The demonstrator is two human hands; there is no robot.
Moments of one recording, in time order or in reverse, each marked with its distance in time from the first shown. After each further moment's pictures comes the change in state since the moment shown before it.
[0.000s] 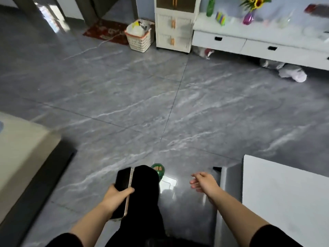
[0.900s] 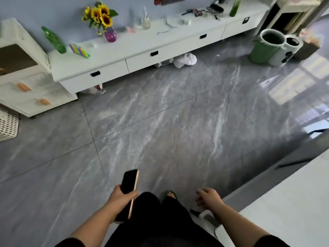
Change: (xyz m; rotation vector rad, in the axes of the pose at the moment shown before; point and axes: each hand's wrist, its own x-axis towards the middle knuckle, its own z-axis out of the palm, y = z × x) left_hand 0.232 0.557 0.370 0.770 -0.314 0.224; right_hand 0.234 -0.187 -0.337 0.501 0.400 0.360
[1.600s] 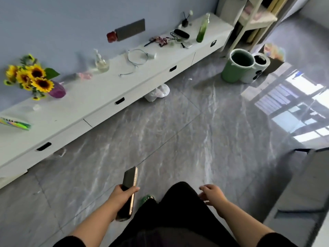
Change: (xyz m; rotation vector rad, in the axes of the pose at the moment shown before) left_hand 0.244 0.469 -0.008 0.080 -0.217 0.046; right_hand 0.197 -0.380 -0.168 0.165 0.141 0.079
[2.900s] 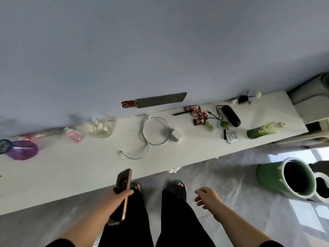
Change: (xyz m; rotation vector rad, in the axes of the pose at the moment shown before) left_hand 0.355 0.565 -0.098 -0.351 0.144 -0.175; right_hand 0.383 -0.715 -0.087 -0.497 -0.150 -0.145
